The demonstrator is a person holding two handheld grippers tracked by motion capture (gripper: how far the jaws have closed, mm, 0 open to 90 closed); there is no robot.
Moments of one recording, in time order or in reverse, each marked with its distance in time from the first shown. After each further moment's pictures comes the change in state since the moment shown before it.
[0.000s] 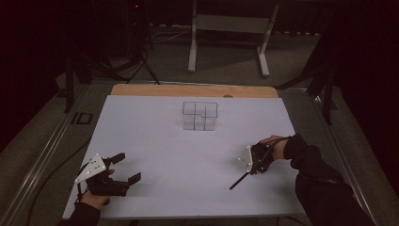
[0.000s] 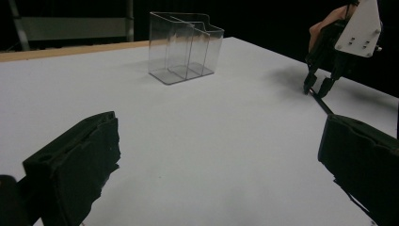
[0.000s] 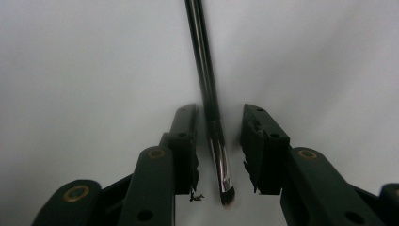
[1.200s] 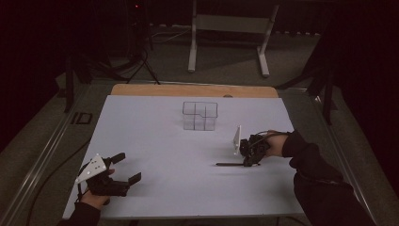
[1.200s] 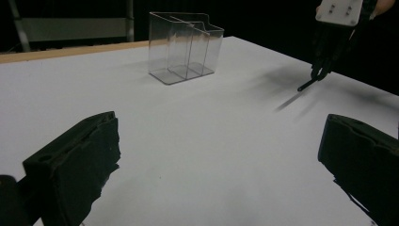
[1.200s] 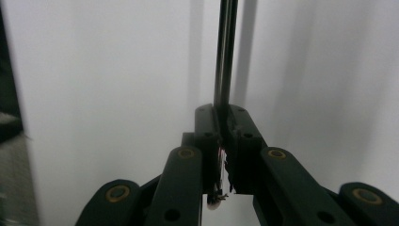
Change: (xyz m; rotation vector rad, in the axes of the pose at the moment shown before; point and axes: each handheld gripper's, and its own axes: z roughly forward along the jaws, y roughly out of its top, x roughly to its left) left arm -0.001 0.001 0.000 0.001 0.001 0.008; right arm -0.022 0.018 -0.035 -0.003 0.082 0.467
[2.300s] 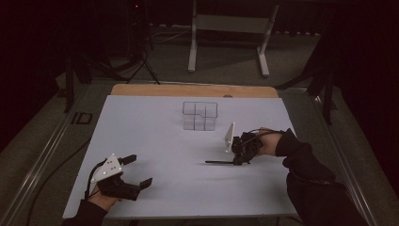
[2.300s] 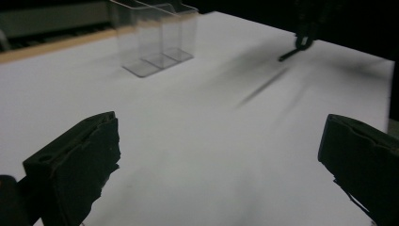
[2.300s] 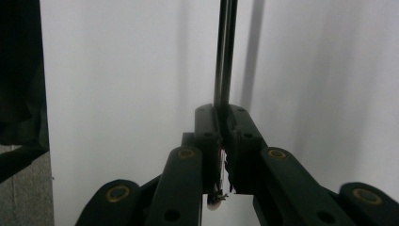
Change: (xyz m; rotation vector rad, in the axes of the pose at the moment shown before) left arm -0.029 0.020 0.019 0.130 -0.063 0.081; right arm 0.005 0.028 -0.016 -0.089 -0.016 -0.028
